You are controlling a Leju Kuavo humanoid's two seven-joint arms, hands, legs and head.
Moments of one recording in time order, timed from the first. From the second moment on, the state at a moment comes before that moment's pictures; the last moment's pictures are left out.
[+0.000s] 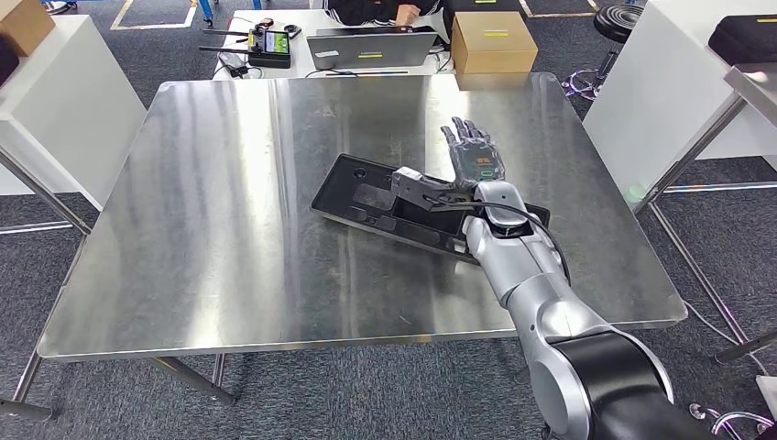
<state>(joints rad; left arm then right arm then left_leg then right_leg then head) -0.10 -0.07 0.82 -0.23 -0.73 0.24 0.45 -0.87 0.05 0.12 -0.27 1.41 -0.16 -0.05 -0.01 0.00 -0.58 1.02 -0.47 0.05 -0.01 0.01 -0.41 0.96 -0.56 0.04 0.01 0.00</state>
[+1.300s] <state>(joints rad) -0.10 -0.08 0.86 -0.23 -0.74 0.24 0.45 -0.92 0.17 0.04 -0.51 0.88 -0.33 -0.51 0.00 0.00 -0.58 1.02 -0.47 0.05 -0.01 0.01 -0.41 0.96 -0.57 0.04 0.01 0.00</state>
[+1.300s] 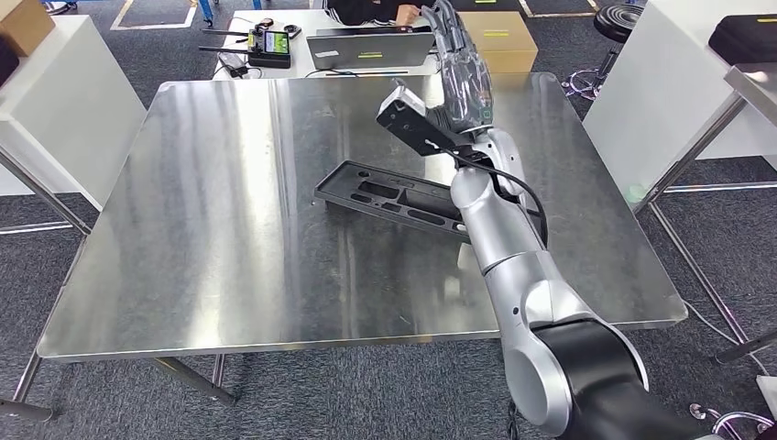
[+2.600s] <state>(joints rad) -0.10 -0.07 0.92 -0.23 -0.77 0.26 0.45 -0.19 0.10 0.20 -1.73 -0.50 0.37 -0.45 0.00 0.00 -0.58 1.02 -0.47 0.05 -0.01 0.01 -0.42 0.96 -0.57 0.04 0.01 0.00</state>
